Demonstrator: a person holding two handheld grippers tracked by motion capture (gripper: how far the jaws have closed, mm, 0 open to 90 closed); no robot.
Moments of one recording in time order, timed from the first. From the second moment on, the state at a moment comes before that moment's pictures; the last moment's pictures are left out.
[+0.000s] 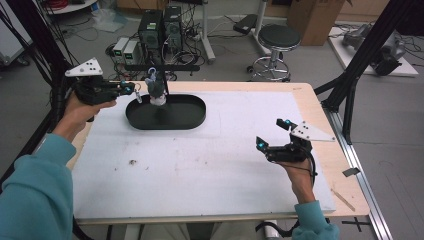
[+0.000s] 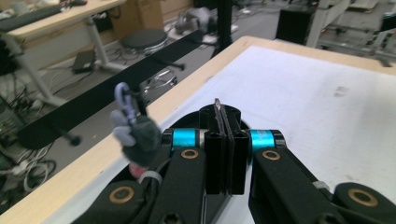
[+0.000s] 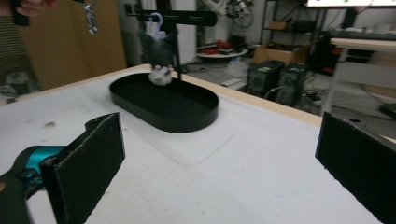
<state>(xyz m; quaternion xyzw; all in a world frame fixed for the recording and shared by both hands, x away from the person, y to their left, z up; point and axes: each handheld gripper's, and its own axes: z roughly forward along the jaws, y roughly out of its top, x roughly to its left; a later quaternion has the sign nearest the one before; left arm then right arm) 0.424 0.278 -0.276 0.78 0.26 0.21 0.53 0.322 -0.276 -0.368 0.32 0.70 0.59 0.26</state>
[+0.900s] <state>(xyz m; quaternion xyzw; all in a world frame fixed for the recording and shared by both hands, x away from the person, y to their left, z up) 0.472 0.296 -0.282 0.79 0.32 0.23 0.47 0.293 -0.286 -0.424 0.35 0.64 0.60 0.33</state>
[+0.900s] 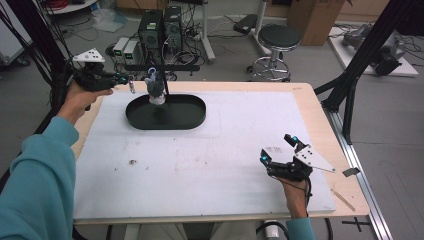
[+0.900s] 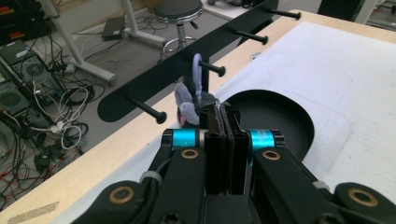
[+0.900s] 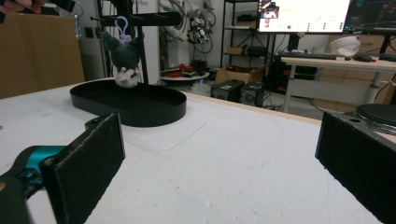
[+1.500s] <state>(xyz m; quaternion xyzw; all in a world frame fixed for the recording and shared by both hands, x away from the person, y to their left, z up) 0.484 0.300 -0.289 0.78 0.35 0.23 0.47 0.297 -0.284 -0.438 0.36 0.64 0.60 0.33</state>
